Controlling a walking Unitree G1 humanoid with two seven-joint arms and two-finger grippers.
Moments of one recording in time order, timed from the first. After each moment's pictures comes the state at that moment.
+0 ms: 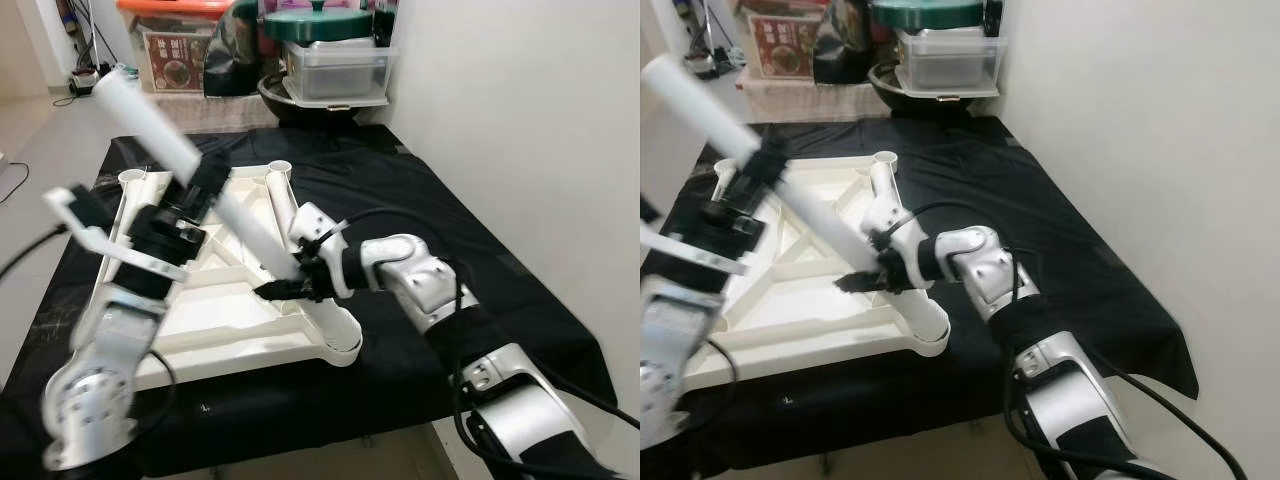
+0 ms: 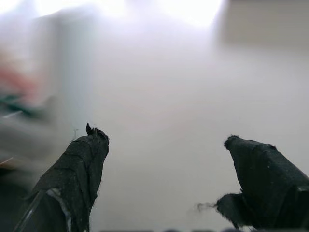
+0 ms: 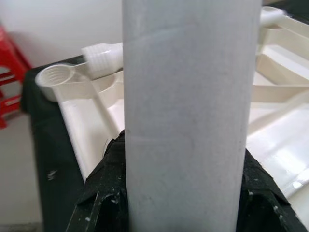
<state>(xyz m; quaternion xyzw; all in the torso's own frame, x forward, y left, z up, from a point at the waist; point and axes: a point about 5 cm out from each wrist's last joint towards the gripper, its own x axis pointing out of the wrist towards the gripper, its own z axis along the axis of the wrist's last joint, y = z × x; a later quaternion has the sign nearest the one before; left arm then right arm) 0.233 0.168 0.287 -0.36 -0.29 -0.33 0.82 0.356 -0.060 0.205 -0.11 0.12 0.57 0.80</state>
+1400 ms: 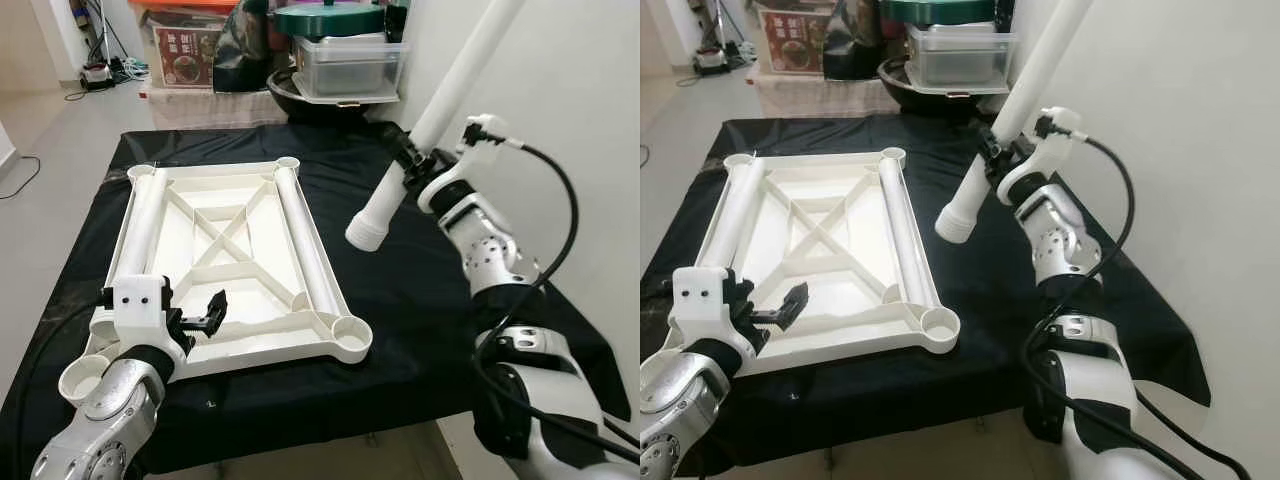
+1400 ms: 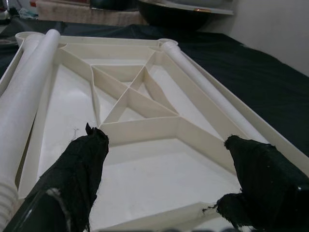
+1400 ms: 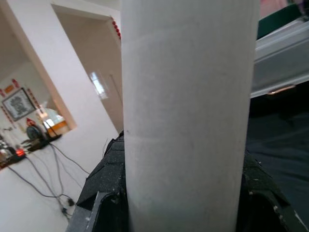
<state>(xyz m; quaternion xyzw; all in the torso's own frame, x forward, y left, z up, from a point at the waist) 0.239 0.181 0.170 -0.07 0.01 -0.06 1.00 0.397 -0.155 0.259 0.25 -0.11 0.23 0.93</state>
